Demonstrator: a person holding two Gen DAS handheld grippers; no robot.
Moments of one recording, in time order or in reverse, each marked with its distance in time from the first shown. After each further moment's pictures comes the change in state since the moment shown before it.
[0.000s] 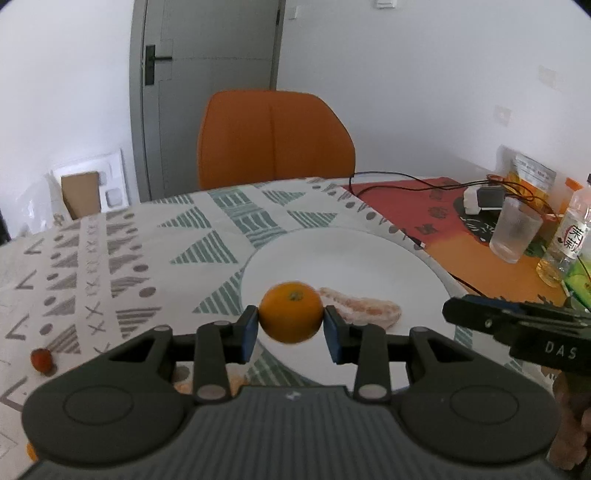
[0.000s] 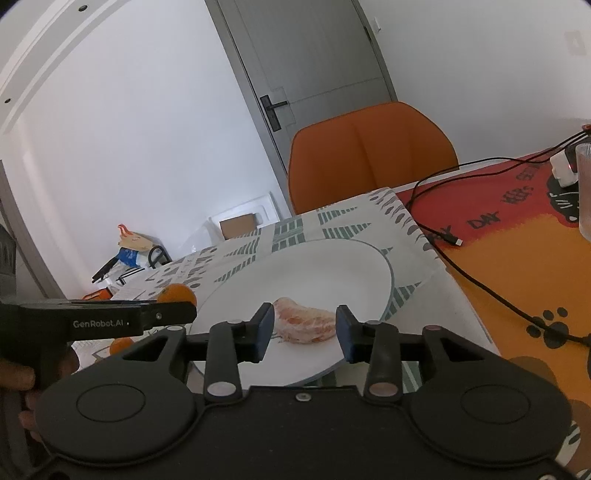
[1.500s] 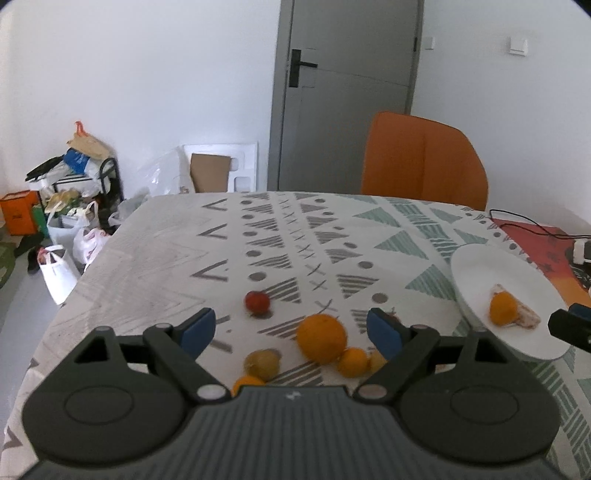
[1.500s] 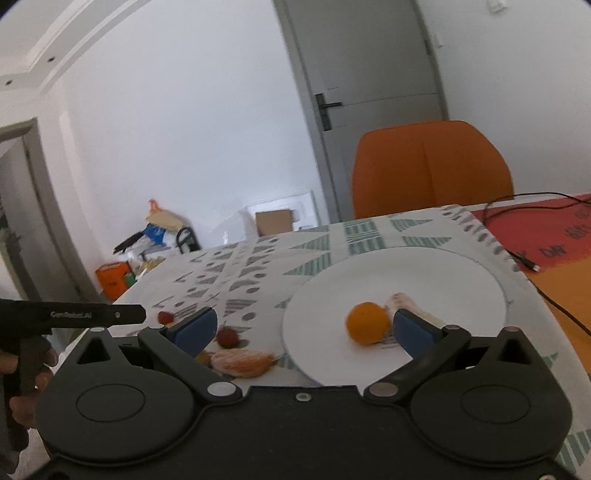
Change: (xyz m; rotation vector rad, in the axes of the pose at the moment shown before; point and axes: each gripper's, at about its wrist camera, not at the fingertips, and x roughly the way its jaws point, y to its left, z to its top) left arm -0.074 0.123 -0.049 -0.228 -0.033 0.330; right arm 0.019 0.093 -0.011 -0.170 0.010 0.079
